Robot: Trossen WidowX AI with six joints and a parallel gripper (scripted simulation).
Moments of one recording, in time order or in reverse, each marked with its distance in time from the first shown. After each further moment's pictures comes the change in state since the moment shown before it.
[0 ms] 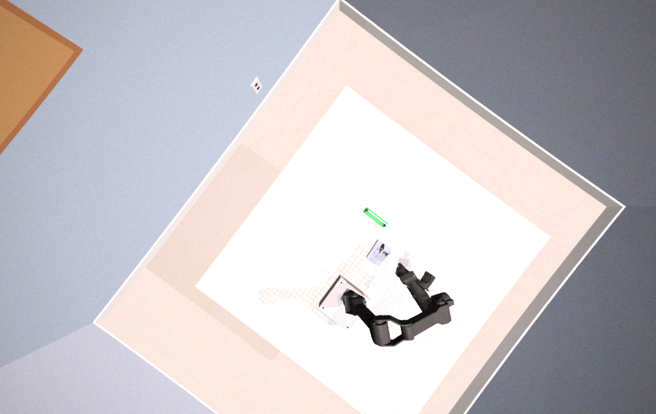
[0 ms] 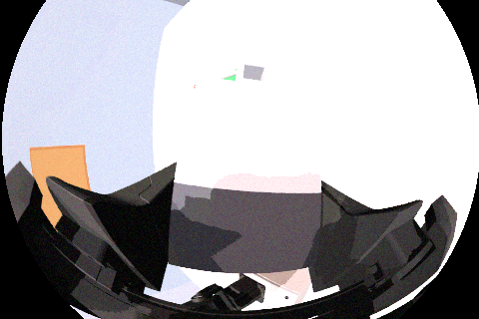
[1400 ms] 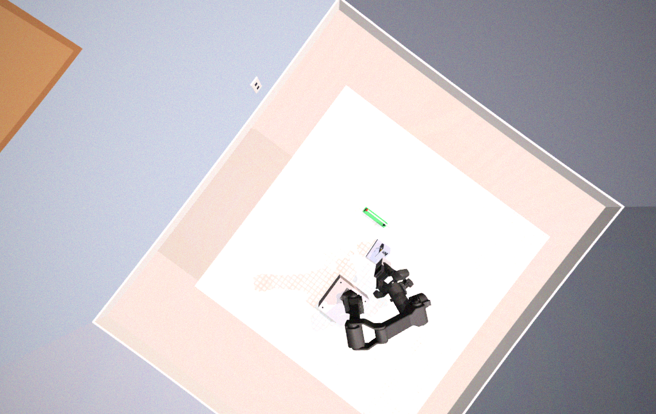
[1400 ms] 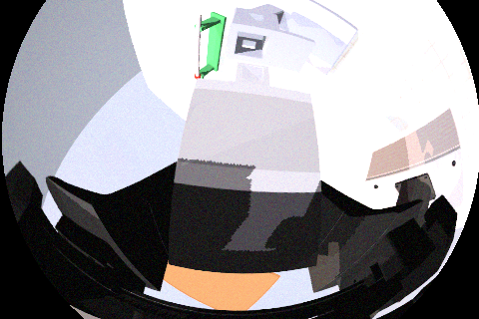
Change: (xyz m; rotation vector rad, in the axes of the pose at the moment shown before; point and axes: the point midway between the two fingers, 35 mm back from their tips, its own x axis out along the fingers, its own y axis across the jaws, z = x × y) arm 0.019 0.051 -0.075 0.996 0.053 0.055
